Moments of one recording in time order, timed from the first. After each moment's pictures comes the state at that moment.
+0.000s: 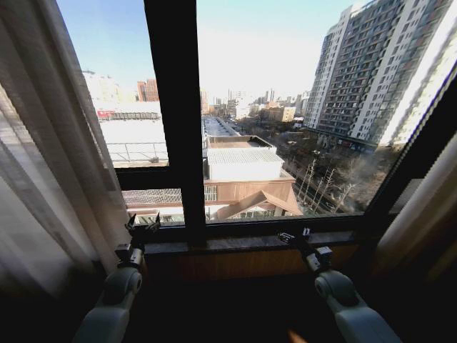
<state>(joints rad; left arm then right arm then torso) 1.19 -1.21 -0.61 -1.74 -0.33 -0.07 -0.11 -1.17 1.03 0.50 1.71 0.42 0.01 -0.06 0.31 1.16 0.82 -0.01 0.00</state>
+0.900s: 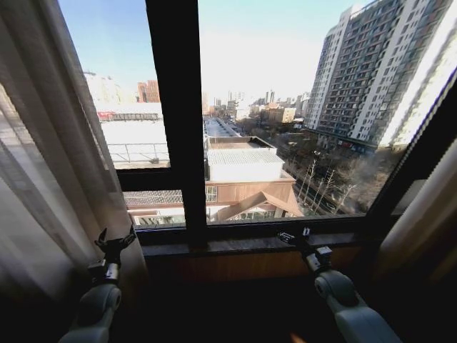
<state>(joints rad) 1.25 -1.20 -0.74 -1.74 -0.32 -0.05 -0.17 -1.17 1.03 0.50 1.71 0.42 0.01 -0.06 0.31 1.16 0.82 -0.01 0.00</state>
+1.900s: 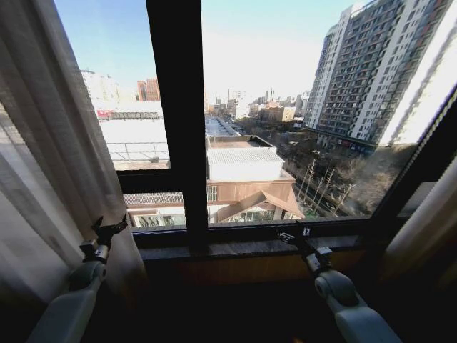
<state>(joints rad) 0.93 -0.97 -0.61 -1.30 -0.53 -0.16 0.02 -1.17 1.03 0.50 1.71 0.42 0.01 -0.06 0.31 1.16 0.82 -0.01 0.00</state>
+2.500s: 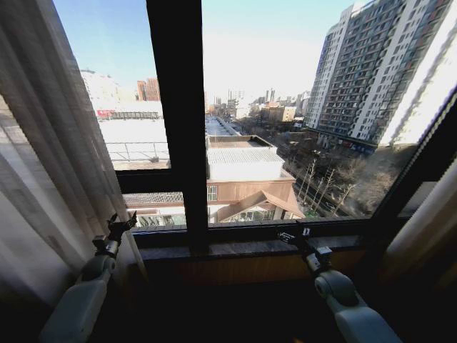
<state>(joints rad) 0.83 -1.03 -0.55 -1.16 -0.50 -0.22 0.14 -1.17 1.03 0.50 1.71 0.42 0.01 -0.06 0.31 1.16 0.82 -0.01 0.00</state>
